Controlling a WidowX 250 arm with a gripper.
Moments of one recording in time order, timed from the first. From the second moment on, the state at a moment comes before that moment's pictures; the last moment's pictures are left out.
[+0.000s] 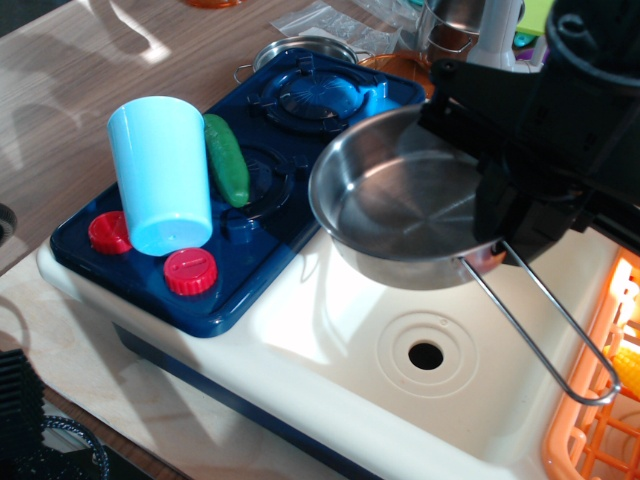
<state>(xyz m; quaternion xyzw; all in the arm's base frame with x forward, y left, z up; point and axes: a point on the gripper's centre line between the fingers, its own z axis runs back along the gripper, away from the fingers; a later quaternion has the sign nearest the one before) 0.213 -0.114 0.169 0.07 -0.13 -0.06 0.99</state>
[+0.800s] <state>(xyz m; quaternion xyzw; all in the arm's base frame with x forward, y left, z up) 0.275 -0.028 0.156 0.06 -0.17 -0.21 0.96</state>
